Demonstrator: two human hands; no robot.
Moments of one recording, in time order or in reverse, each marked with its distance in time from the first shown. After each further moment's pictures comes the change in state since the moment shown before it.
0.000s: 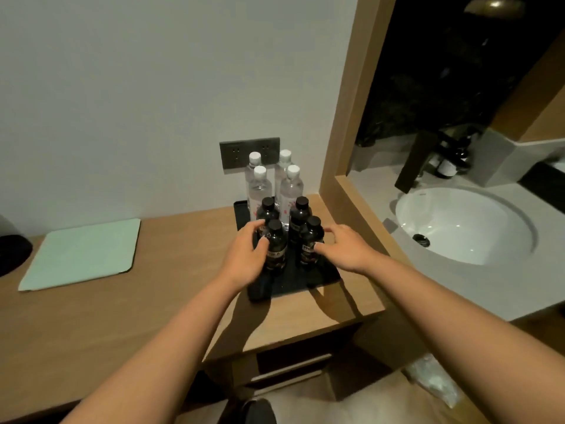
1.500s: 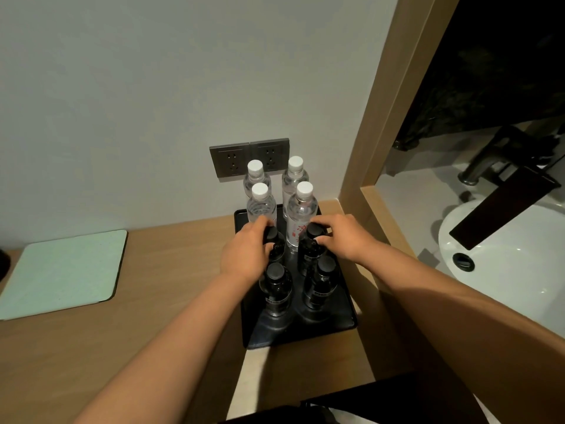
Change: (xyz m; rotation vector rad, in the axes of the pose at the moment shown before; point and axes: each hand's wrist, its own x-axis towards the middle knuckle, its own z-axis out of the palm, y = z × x) left_hand 0.142 -0.020 0.022 0.502 0.011 0.015; right_hand 0.178 0.013 -0.014 -0.109 -0.098 -0.221
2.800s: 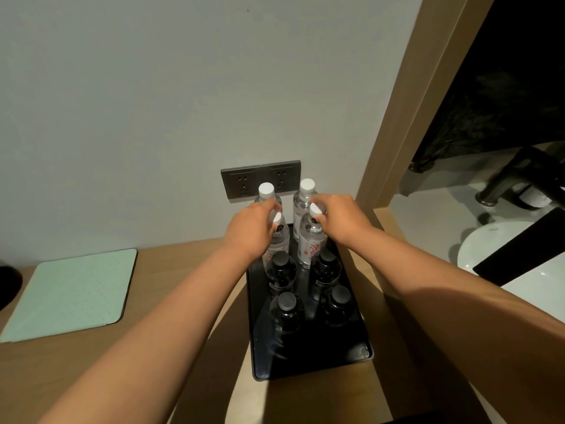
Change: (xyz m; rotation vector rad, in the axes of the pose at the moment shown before) left_hand 0.065 0.010 -0.050 0.087 0.035 0.093; right_hand 0.055 -0.040 -0.032 -0.152 0.210 -0.064
